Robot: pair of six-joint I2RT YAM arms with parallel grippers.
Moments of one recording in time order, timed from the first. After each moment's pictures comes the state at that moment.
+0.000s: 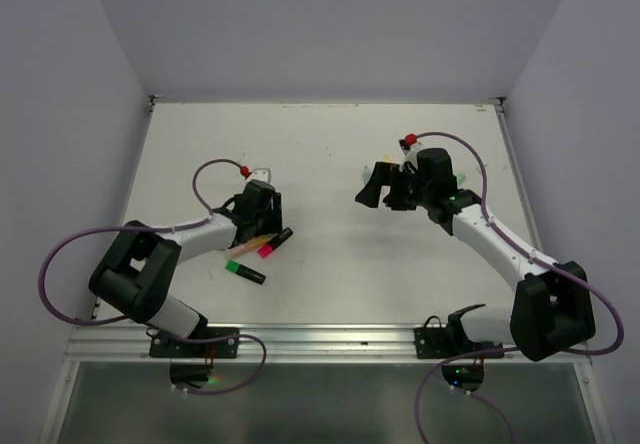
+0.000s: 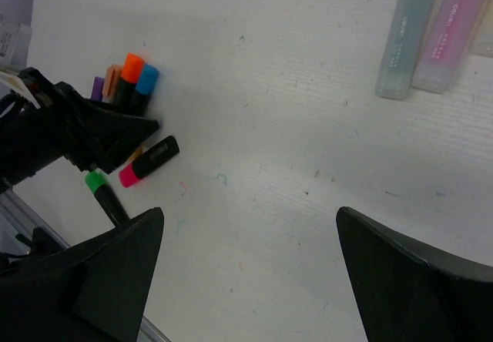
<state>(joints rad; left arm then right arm) -0.51 1.50 0.69 -0.08 -0.27 -0.45 0.34 1.30 0.86 -0.20 -0.35 0.47</state>
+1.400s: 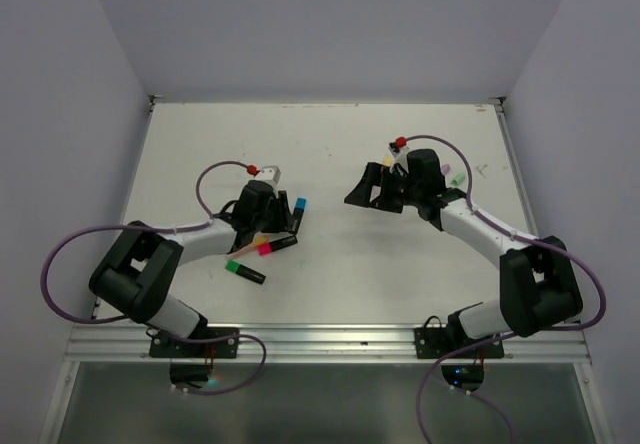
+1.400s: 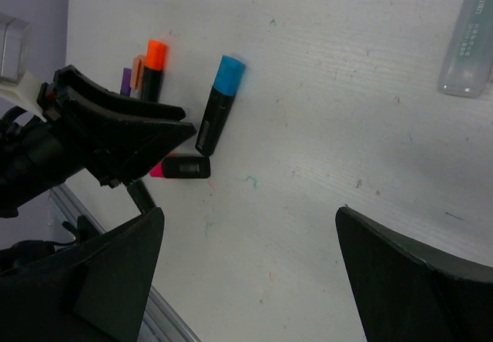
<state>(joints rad) -0.52 1.51 0.63 0.16 -0.02 -0.48 0.35 1.43 0.84 -0.06 -0.46 0.58</state>
